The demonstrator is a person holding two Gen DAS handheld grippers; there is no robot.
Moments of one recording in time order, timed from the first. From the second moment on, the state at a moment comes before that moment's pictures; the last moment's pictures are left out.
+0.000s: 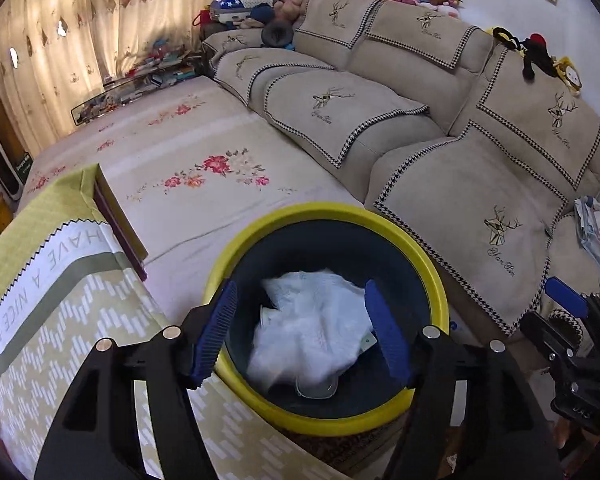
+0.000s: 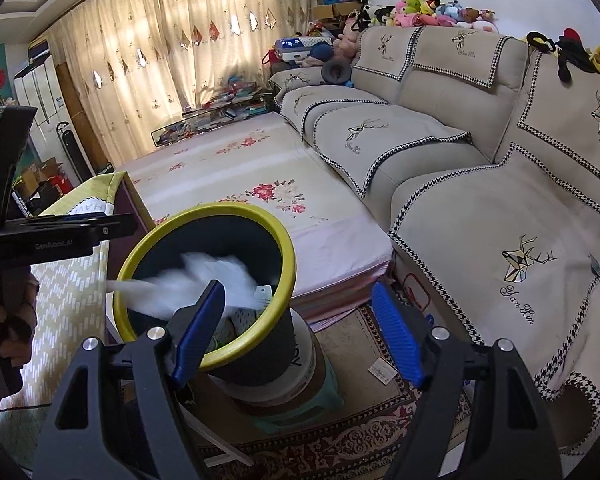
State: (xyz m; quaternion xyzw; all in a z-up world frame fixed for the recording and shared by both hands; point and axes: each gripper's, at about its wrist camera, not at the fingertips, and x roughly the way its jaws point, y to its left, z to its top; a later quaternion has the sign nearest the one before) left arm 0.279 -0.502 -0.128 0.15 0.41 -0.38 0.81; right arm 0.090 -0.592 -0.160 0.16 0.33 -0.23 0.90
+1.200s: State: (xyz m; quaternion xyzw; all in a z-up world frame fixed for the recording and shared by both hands) left arm 0.144 0.072 -0.032 -0.03 0.28 -0.03 0.96; right arm 0.235 -0.250 -0.116 0.03 0.36 0.07 0.93
